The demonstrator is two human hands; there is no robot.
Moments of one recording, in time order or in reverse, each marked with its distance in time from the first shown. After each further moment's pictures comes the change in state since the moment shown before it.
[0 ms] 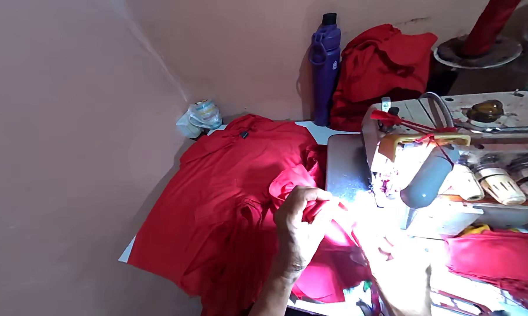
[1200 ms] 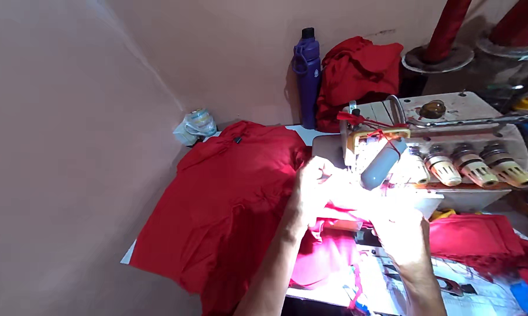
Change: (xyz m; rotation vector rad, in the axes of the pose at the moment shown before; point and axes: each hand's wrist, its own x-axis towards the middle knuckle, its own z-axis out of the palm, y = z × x) left_hand 0.046 0.029 0.029 -0.266 -0.417 -0.617; right_hand 0.037 0.018 -0.035 -0.190 -0.066 0.100
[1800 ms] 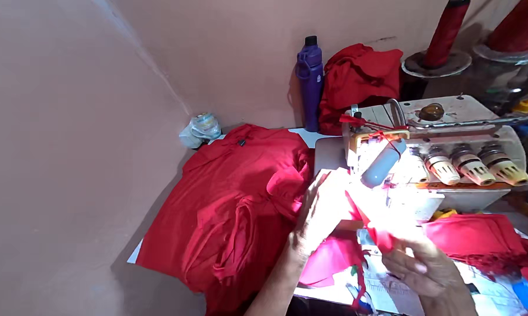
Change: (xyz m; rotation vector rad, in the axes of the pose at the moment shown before) left_hand -0.016 -0.024 0.014 0.479 0.082 0.361; right_hand -0.010 0.007 -0.037 1.376 -0.760 0.517
